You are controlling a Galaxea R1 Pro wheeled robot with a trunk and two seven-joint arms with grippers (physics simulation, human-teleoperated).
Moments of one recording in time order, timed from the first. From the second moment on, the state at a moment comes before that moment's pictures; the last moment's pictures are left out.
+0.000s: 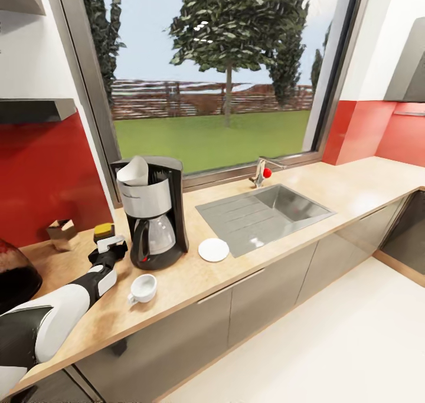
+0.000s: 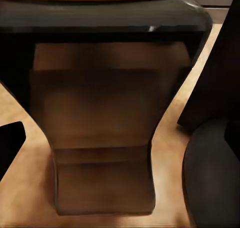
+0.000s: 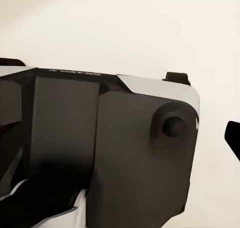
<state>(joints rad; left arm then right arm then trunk) -1.06 0.15 0.08 -0.02 0.14 -0.35 0.16 -0.32 0.03 0.02 0.08 0.02 -0.01 0.14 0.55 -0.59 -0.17</state>
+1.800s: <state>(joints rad) -0.97 0.17 0.08 -0.02 0.13 -0.43 -0.18 -0.32 0.04 0.01 0.08 0.02 -0.06 0.14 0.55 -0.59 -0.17</state>
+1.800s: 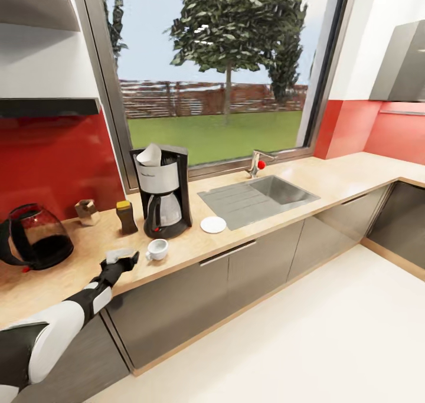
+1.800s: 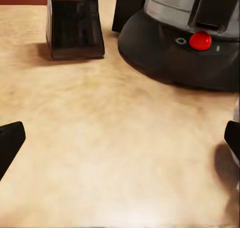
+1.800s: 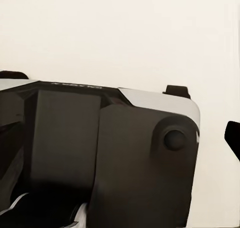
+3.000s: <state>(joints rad) -0.93 0.27 0.09 -0.02 0.14 -0.46 -0.53 -0.32 0.03 0.01 0.08 0.02 -0.12 0.14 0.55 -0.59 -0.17</state>
